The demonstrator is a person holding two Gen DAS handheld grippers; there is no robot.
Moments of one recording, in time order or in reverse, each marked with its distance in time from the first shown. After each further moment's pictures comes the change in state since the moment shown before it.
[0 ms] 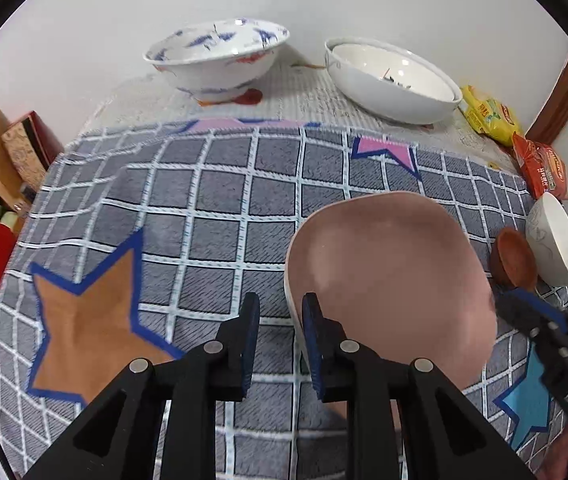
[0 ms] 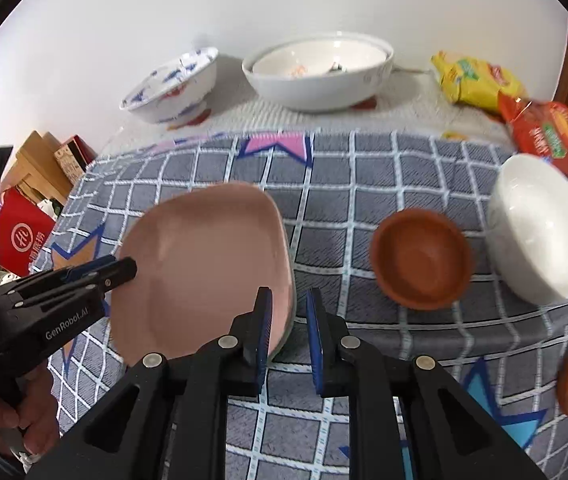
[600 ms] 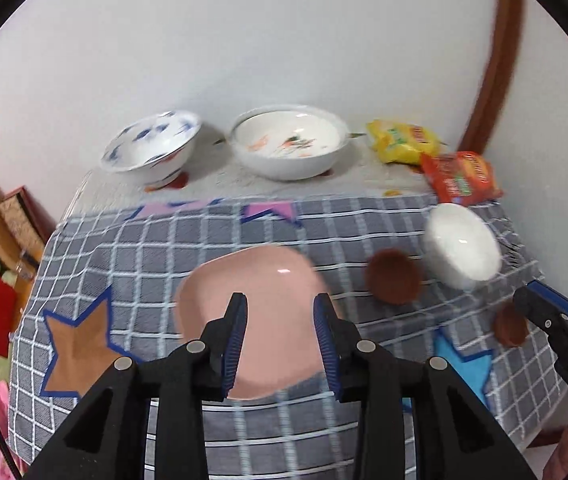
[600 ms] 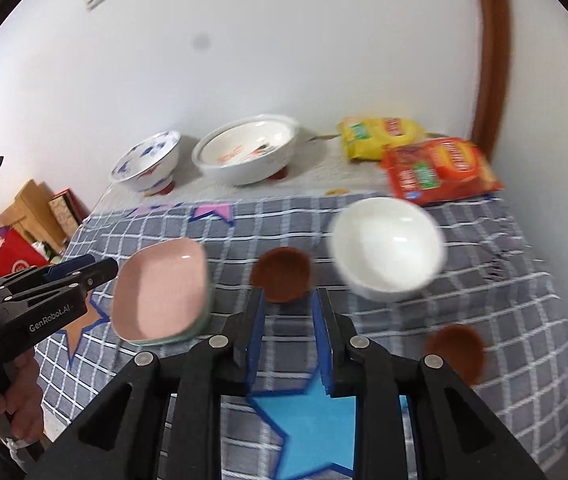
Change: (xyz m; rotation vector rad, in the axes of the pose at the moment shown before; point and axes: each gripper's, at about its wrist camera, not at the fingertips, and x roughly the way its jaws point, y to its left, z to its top) left arm -0.096 -0.106 -0.001 0.143 -0.170 -0.063; right arm -0.132 -0.080 -0.022 0.063 -0.197 -0.097
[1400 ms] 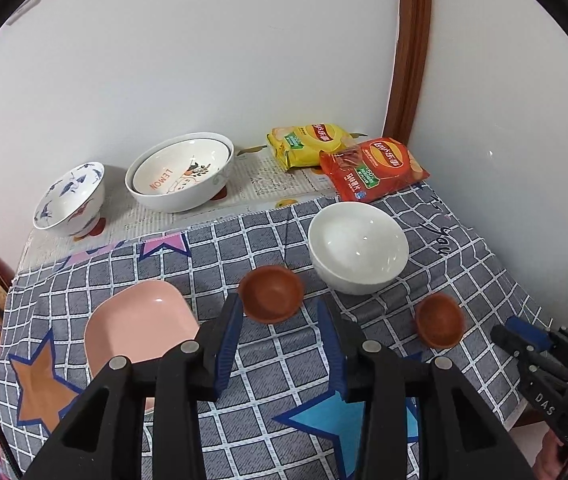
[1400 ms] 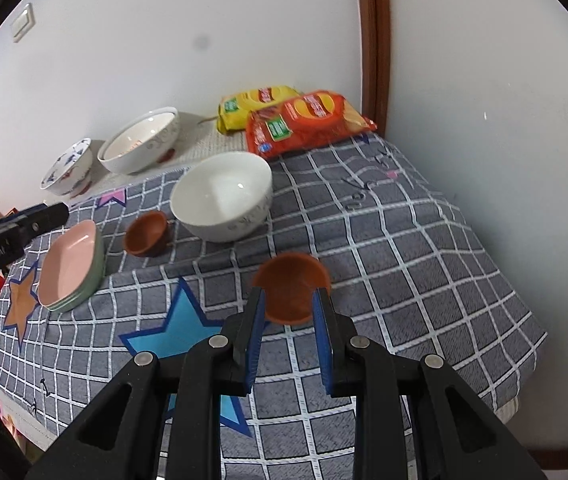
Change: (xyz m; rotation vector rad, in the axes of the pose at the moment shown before) left arm -0.013 -0.109 0.006 0.156 -0.039 -0.102; right arm -0.028 -0.120 -0.056 0.144 0.052 -0.170
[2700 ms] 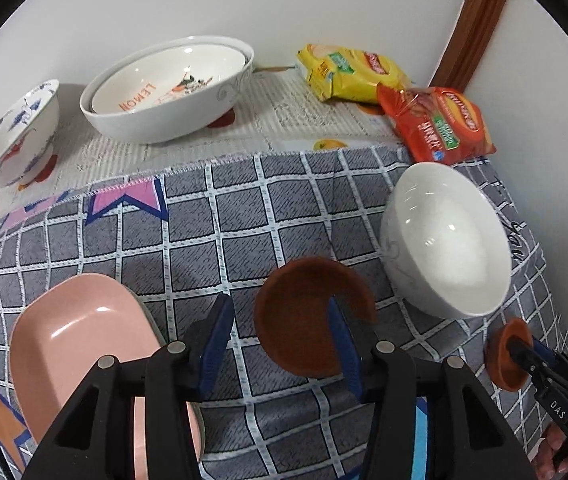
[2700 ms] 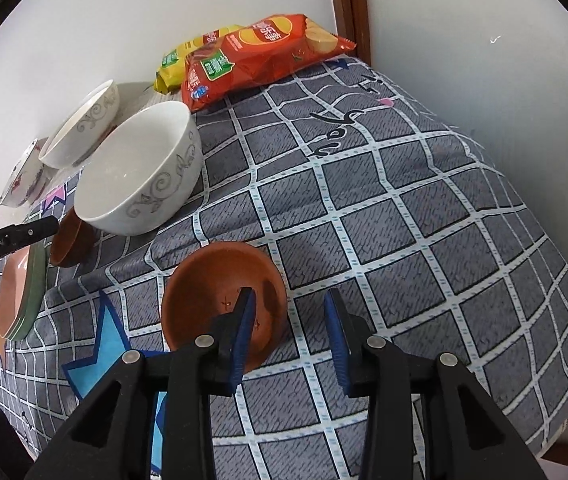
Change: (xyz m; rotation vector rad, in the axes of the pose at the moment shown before) left arm 0.144 0.041 0.007 -0.109 0.236 -0.056; right arm 0.107 -0.037 0.005 0.120 0.148 0.008
